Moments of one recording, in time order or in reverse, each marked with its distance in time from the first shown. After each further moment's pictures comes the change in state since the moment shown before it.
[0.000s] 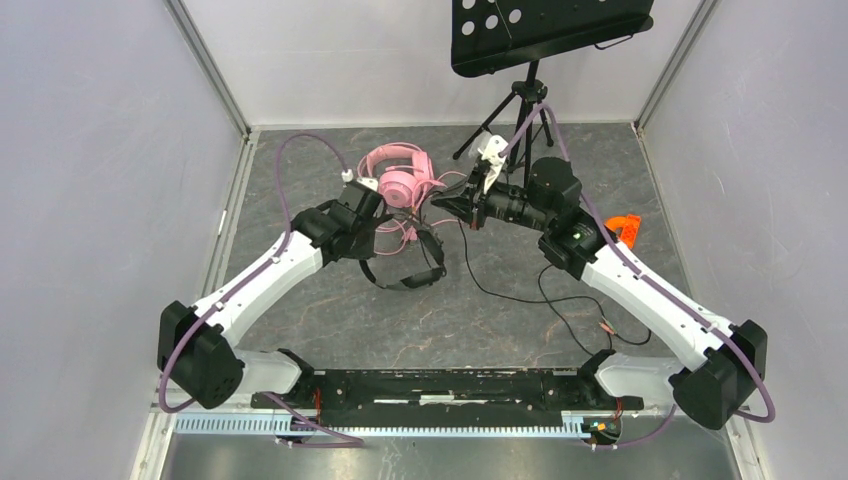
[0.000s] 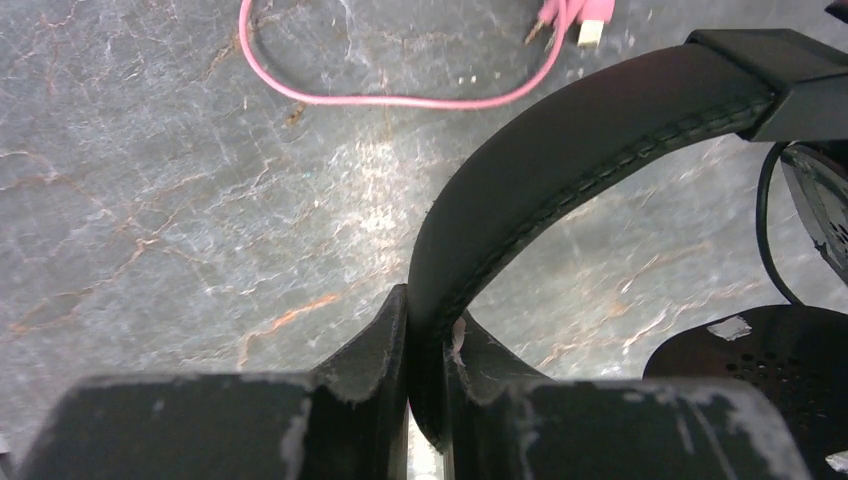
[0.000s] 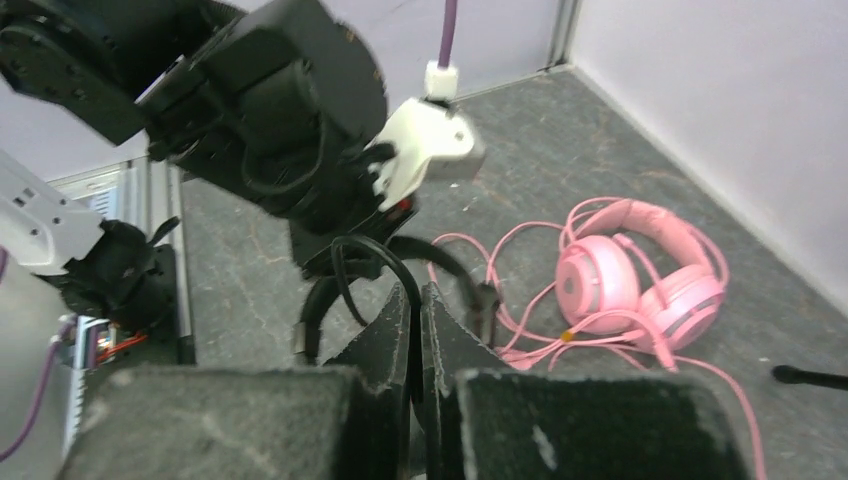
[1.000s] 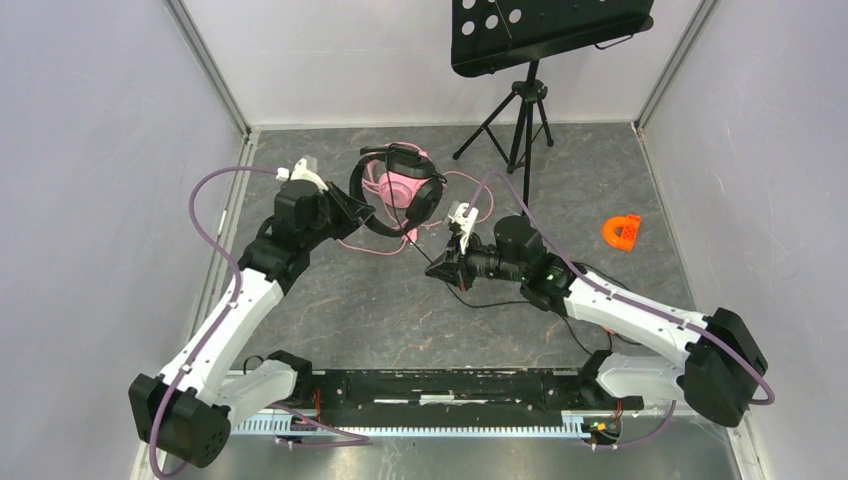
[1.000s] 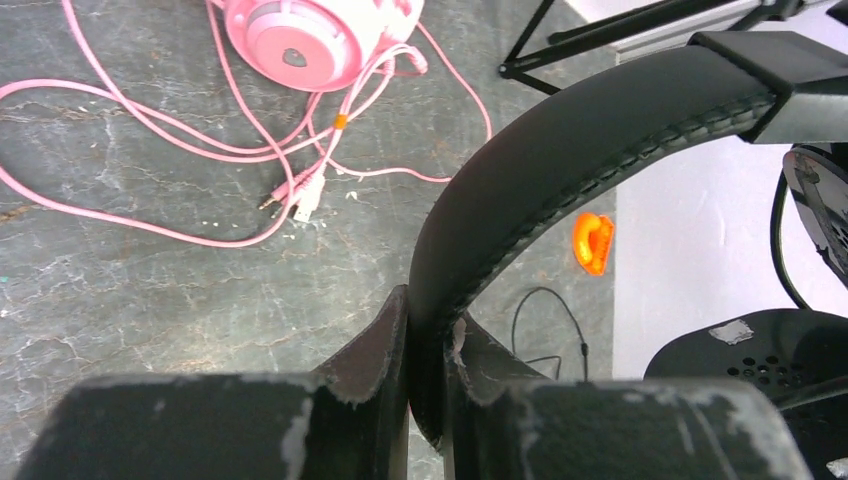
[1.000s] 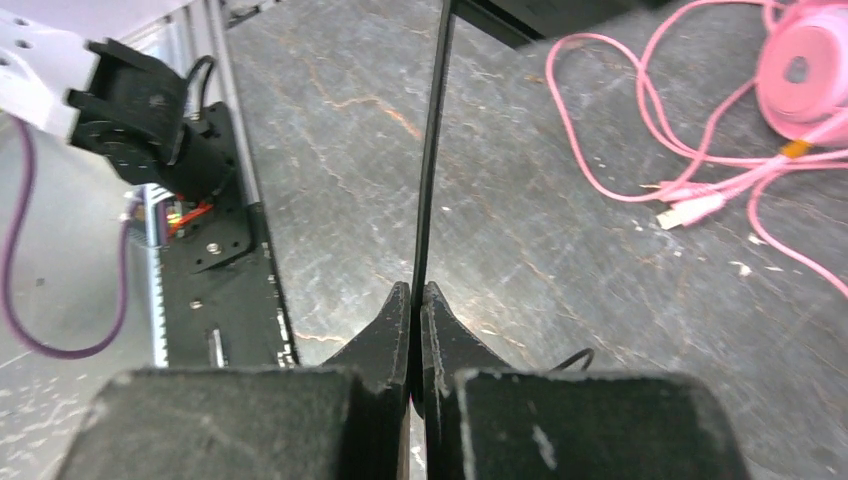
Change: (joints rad) left arm 0.246 -0.284 -0.190 0.496 0.367 -0.496; right arm 0.189 -0.011 -0.346 0.067 0.073 0.135
